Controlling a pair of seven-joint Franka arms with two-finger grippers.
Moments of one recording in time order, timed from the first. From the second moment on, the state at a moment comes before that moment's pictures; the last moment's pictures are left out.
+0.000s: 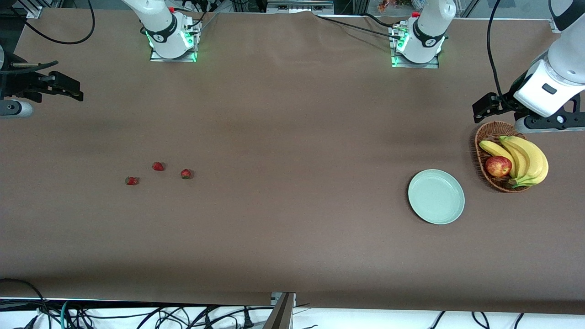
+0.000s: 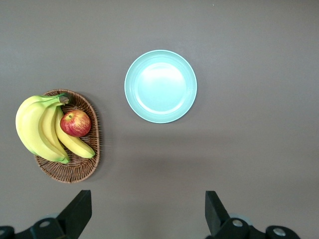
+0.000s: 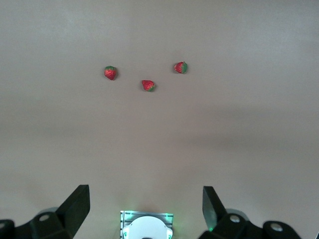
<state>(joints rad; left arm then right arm) -0.03 0.01 -0.07 -1.65 0.05 1.60 -0.15 0.02 0.07 0.00 -1.47 -0.03 1.37 -0.05</state>
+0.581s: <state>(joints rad) -0.03 0.01 -0.07 -1.65 0.05 1.60 -0.15 0.01 0.07 0.00 -1.47 -0.03 1.37 -0.05</state>
